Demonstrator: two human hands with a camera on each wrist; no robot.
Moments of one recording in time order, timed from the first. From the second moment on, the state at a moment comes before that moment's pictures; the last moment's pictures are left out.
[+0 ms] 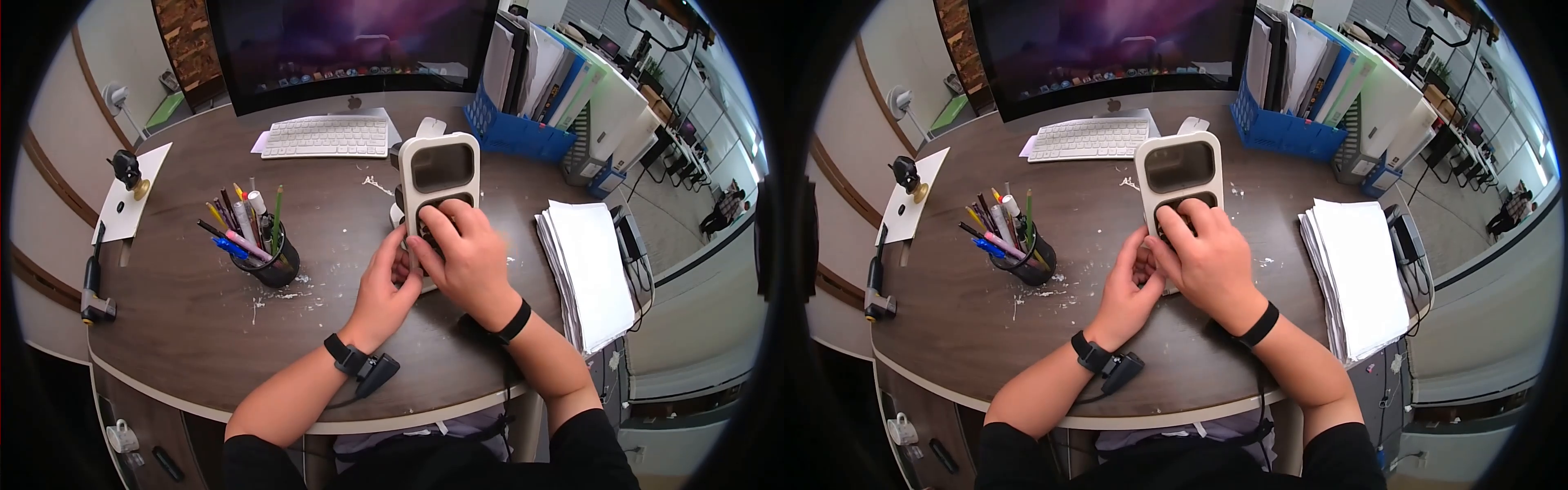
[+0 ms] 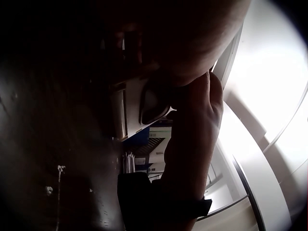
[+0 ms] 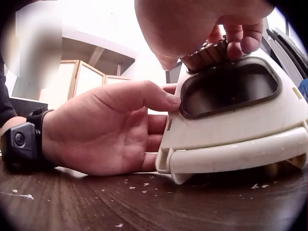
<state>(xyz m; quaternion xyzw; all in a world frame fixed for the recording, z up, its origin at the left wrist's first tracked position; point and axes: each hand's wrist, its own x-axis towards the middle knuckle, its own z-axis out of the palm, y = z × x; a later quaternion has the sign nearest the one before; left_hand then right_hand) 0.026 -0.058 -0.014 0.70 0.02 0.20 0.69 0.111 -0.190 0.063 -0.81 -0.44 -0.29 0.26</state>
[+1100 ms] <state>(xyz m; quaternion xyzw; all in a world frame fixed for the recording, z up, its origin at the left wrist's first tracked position) 0.002 -0.062 0.005 0.51 -0.04 -0.01 0.86 0.086 -0.244 0.047 -0.64 -0.64 -0.11 0.41</state>
